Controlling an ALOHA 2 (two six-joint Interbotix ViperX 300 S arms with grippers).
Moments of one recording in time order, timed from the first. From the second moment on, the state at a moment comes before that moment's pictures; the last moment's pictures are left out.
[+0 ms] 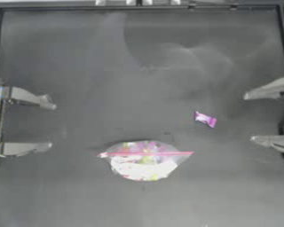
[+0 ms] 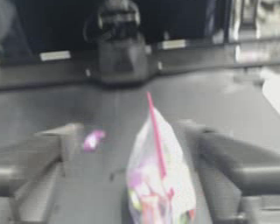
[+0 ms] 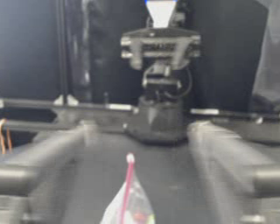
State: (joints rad) left arm -0.02 -0.94 1.15 0.01 -0.19 0.07; right arm 0.01 -0.99 1.21 -0.03 -0.33 0.01
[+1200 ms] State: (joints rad) left arm 0.01 -0.89 1.18 -0.03 -0.08 0.06; right arm 0.07 -0.36 0.38 -0.06 0.69 0.09
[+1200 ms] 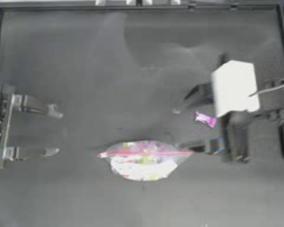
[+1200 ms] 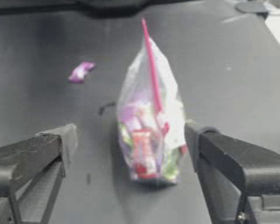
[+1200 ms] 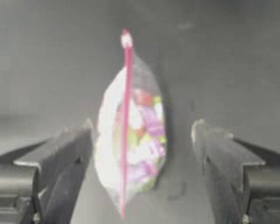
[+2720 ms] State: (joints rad) left arm 0.02 -0.89 1.22 -0.04 -0.08 0.06; right arm 0.14 0.24 -0.16 -0.18 0.98 0.19
